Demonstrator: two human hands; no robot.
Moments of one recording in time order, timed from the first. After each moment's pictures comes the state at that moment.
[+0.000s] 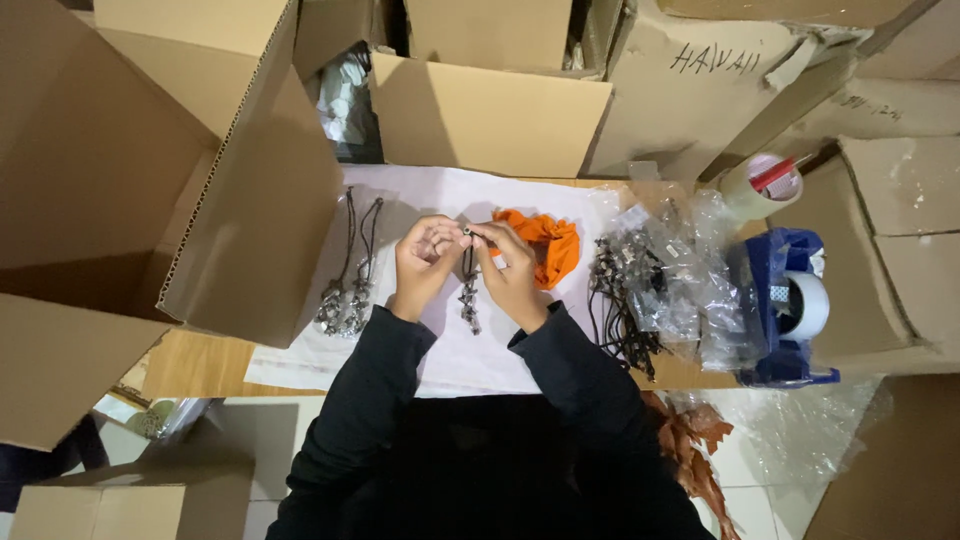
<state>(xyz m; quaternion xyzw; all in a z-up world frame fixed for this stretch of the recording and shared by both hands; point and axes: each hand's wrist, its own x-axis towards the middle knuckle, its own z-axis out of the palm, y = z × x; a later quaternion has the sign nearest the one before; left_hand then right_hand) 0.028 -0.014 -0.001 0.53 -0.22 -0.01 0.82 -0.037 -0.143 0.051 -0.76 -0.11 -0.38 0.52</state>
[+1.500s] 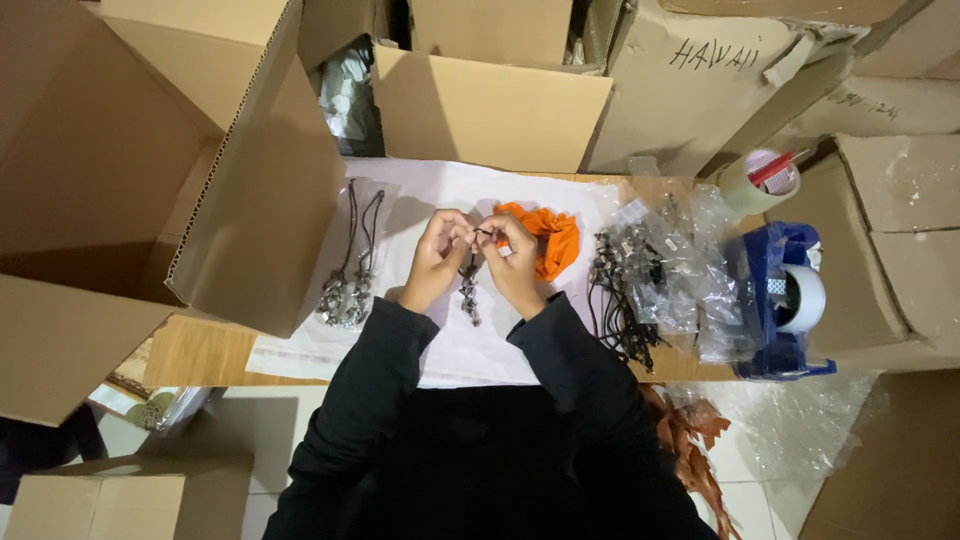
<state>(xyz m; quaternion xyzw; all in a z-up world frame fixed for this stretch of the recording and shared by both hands) 0.028 -0.018 -0.010 0.54 -0.30 -0.06 0.78 -0.024 -0.156 0.013 -0.74 -0.08 -0.37 0.56</state>
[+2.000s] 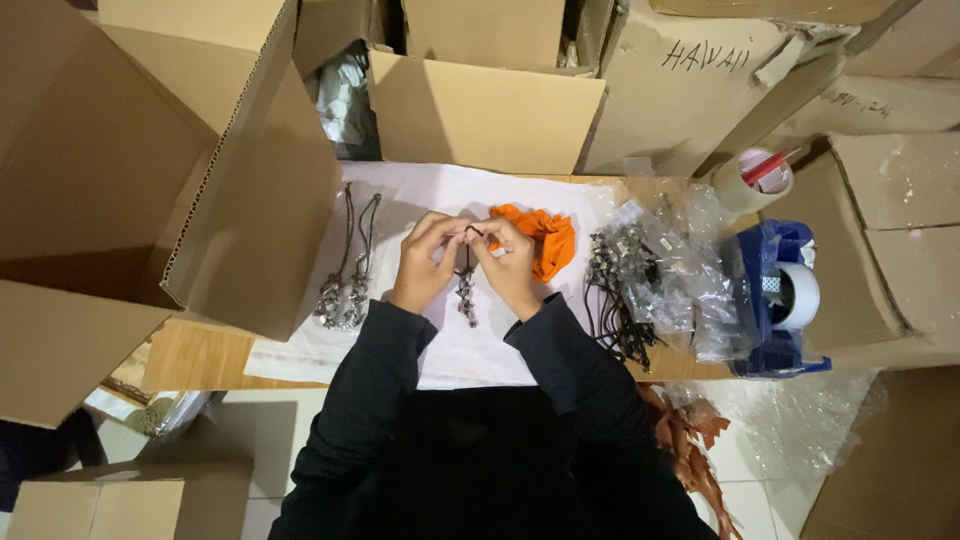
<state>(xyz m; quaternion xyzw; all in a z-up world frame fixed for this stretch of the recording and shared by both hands) 0.020 -0.005 0.034 0.67 -0.37 0.14 0.63 -0.028 -0.146 0.022 -0.72 -0.04 -0.36 0.59</state>
